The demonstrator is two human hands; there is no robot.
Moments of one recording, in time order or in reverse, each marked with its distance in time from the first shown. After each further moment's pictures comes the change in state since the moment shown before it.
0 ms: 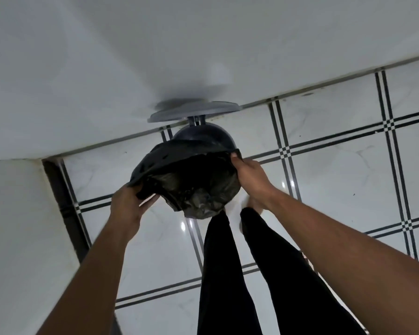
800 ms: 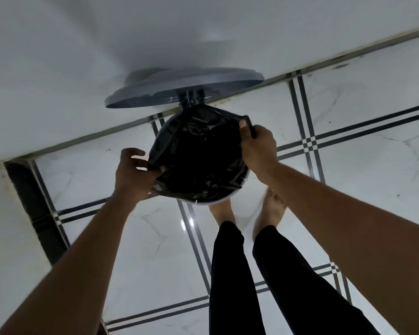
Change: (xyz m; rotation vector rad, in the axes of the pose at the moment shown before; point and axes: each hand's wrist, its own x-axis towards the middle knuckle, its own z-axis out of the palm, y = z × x) left_hand 0.175 -0.044 0.063 0.661 0.021 0.278; right_hand 0.193 0.046 0.026 -0.157 0.310 -0.167
